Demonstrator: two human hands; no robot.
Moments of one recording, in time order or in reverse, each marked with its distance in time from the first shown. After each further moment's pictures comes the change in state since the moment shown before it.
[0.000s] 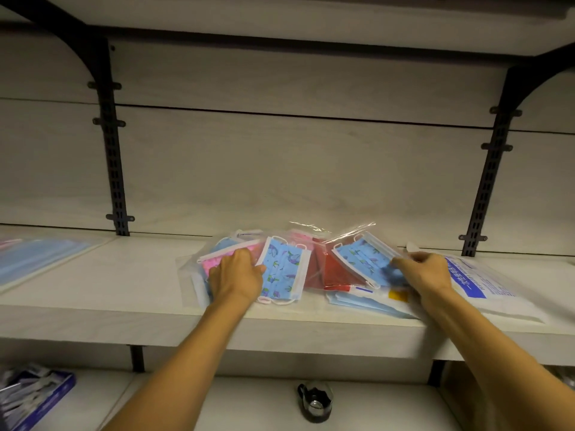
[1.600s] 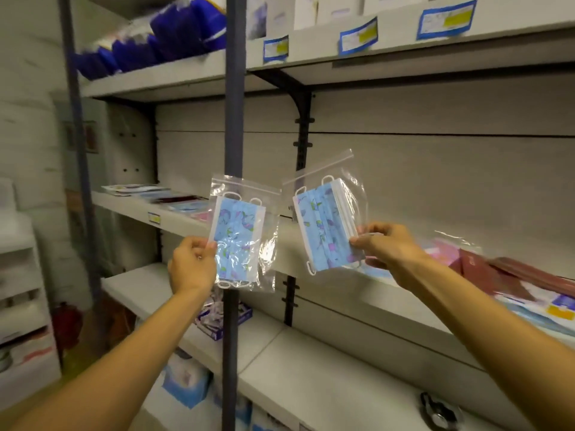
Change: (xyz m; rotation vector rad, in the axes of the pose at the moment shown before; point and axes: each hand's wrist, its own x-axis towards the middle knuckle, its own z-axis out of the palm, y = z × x) left_hand -0.165 -0.185 -0.208 -0.428 0.800 -0.390; right_hand -0.232 -0.114 0.112 0.130 -0.808 -0.339
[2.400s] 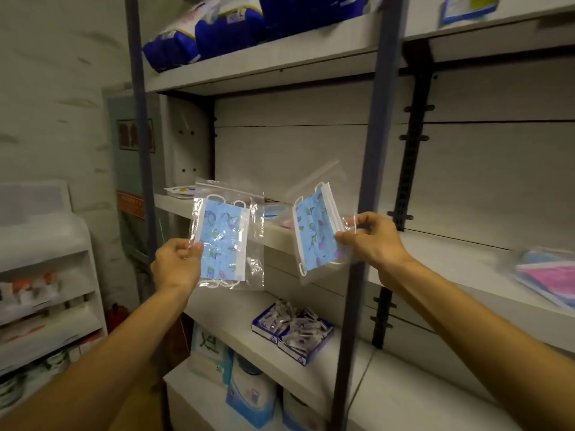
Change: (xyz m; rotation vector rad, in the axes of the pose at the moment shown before) left_hand 0.246 -0.137 -0.146 0.004 0.029 -0.096; right_hand 0.066 -0.053 0.314 0.042 0.006 -0.128
